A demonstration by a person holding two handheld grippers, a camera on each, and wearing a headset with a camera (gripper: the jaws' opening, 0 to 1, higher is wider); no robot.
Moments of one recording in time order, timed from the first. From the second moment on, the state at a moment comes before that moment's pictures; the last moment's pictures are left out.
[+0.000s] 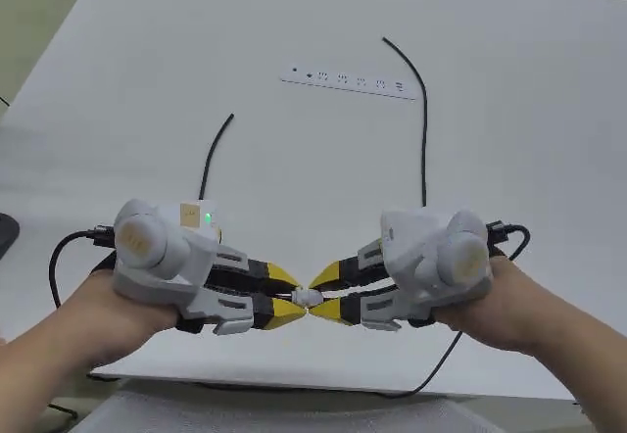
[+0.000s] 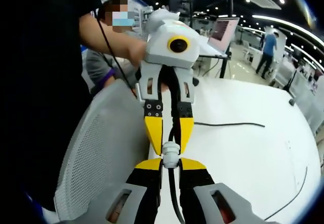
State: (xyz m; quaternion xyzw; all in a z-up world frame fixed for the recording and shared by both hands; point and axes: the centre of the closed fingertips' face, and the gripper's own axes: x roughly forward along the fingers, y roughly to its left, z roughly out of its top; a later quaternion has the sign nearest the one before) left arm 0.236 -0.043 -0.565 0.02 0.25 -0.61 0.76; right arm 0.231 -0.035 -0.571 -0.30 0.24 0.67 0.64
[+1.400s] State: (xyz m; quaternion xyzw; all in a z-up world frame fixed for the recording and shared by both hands) left arm 0.227 -0.047 -0.554 0.07 0.19 -0.64 0.74; right arm 0.212 -0.039 -0.552 0.18 0.50 0.69 0.49
